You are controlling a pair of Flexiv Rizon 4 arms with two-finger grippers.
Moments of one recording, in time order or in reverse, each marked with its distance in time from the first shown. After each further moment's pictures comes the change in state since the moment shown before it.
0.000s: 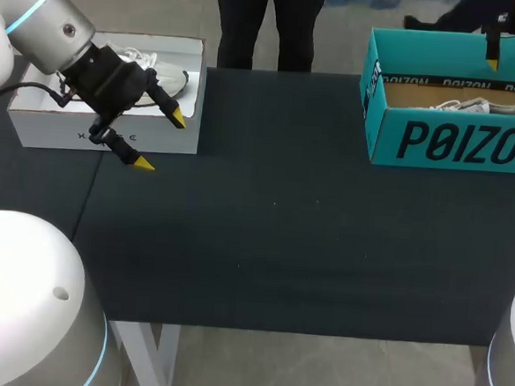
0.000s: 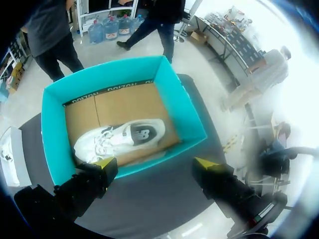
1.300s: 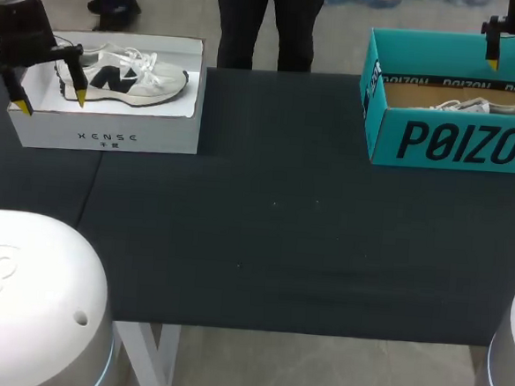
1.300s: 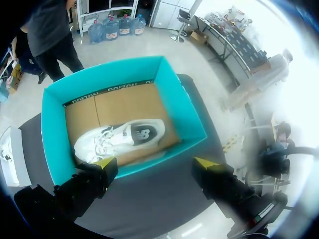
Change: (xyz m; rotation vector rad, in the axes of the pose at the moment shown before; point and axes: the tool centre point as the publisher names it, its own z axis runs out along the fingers) left arm 0.013 0.185 -0.112 -0.189 0.449 0.674; right arm 0.000 0.000 0.000 0.000 0.000 0.000
